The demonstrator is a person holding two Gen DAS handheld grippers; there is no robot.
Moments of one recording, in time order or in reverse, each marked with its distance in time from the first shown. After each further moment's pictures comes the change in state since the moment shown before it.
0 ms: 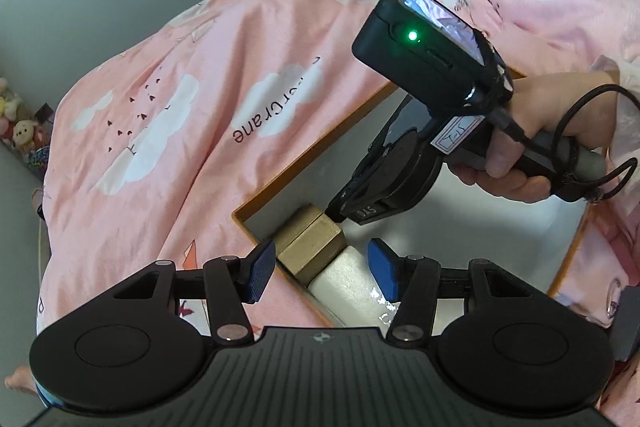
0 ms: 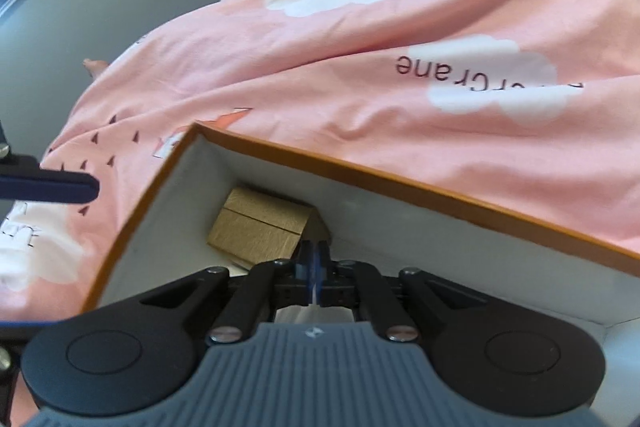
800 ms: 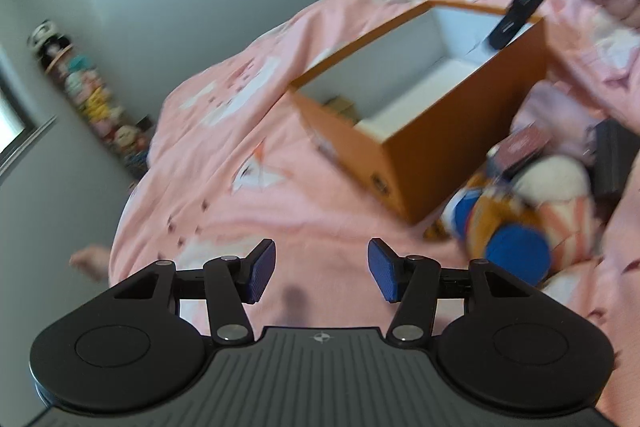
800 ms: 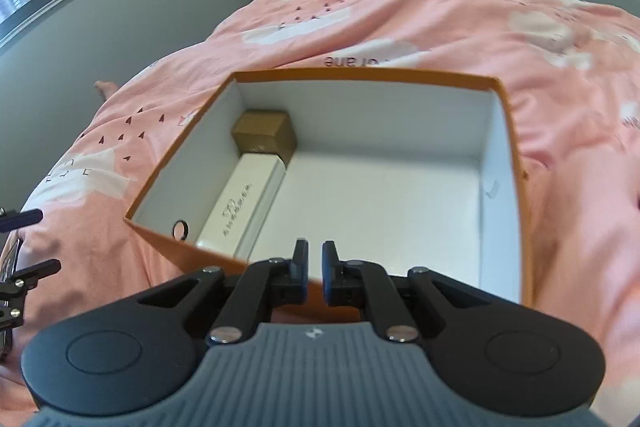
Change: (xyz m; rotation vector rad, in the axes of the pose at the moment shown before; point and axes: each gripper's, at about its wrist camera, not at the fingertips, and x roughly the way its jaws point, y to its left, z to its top) left arm -0.094 -0.088 -0.186 -0.044 -0.124 0.328; right arm -0.164 0.035 -0.175 0.109 -0.210 -0.163
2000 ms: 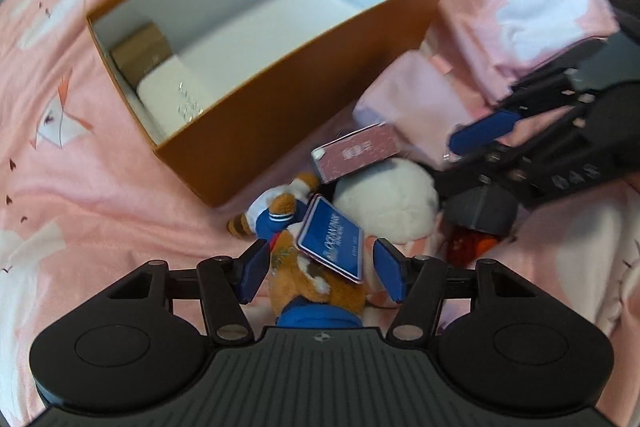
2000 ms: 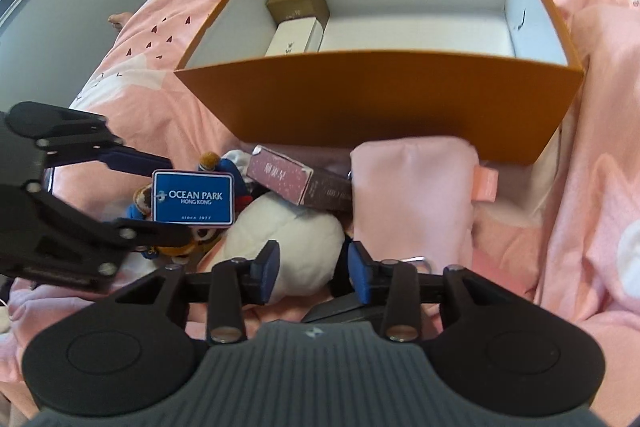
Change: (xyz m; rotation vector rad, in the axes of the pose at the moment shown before) left arm 0.064 -0.055 0.077 -0.025 0.409 -0.523; right arm -0.004 0.031 -0.076 0.119 0.280 0.088
